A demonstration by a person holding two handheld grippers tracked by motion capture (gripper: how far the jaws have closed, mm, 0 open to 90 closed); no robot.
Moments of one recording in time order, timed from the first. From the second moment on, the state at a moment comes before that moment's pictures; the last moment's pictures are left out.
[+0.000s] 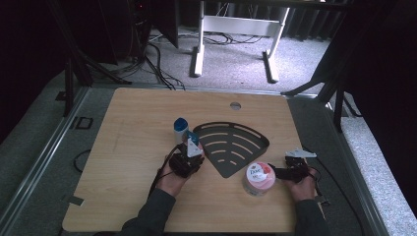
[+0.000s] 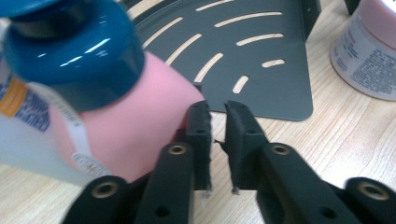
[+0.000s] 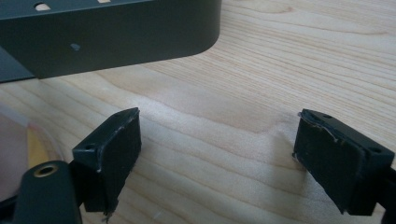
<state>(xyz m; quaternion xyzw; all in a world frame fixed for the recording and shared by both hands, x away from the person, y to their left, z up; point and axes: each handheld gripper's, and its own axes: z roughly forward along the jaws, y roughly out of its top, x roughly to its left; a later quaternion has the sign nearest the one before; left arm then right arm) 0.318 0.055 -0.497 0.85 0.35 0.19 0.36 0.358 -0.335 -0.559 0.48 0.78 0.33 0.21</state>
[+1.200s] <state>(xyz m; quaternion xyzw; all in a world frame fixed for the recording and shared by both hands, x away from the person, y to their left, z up) 0.298 0.017 -0.514 0.88 0.27 0.14 0.37 0.303 -0.315 -0.514 0.39 0.79 0.40 0.26</state>
